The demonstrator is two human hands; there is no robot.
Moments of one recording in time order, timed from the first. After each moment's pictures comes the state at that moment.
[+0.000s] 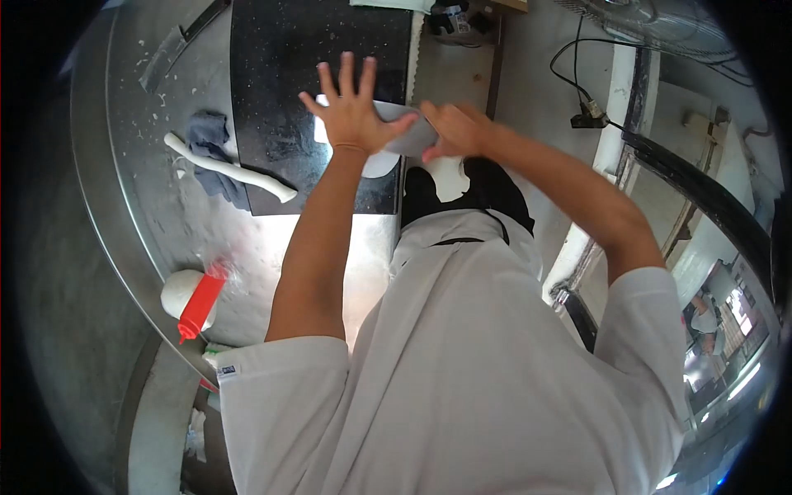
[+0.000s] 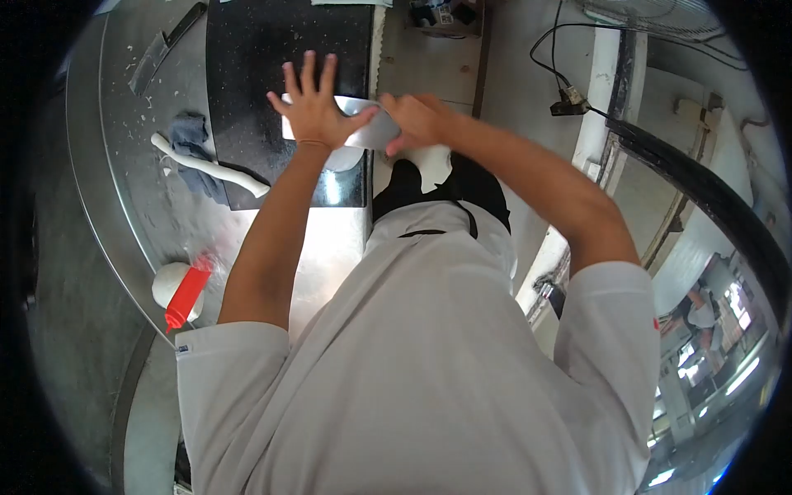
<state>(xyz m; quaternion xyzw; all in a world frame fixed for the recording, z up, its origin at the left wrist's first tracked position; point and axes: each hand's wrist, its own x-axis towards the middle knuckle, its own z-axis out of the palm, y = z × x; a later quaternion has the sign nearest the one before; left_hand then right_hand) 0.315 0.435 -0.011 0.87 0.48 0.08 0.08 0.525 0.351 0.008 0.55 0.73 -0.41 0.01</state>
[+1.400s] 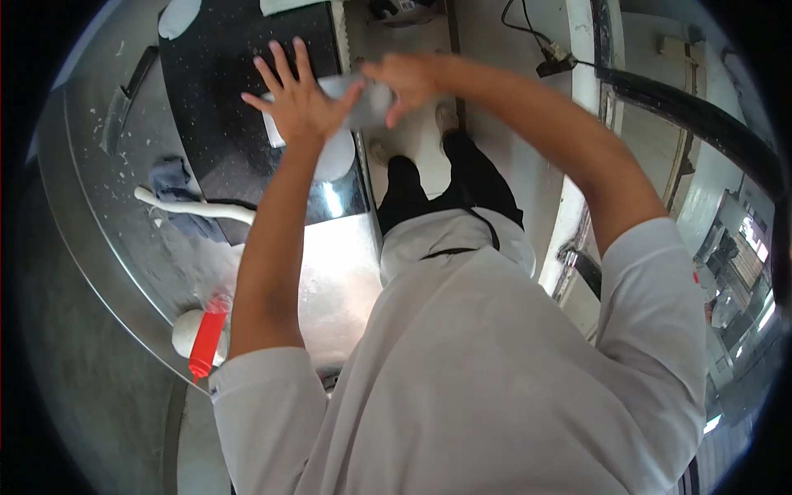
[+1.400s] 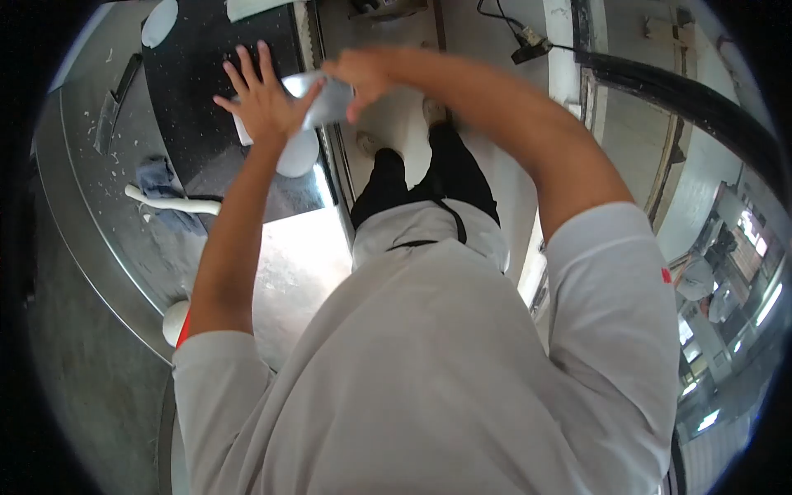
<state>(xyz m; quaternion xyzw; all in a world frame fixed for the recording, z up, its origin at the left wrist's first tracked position) 0.339 0.447 -0.020 0.89 0.46 0.05 0.03 0.575 0.389 -0.025 0.45 0.79 -0.42 -0.08</state>
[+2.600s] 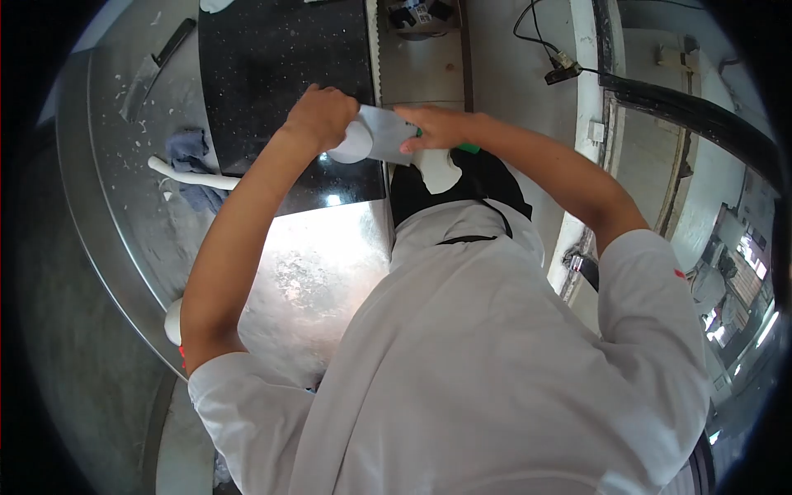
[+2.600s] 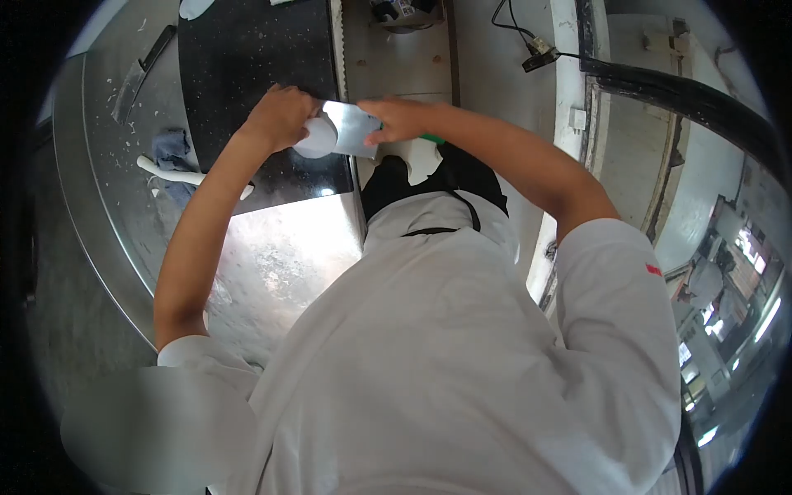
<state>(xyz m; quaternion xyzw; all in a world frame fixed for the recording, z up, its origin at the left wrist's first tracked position) 0.308 0.452 0.082 0.93 0.15 -0.30 0.17 0.513 0.293 -0.026 0.48 0.66 -0.55 -0.16</state>
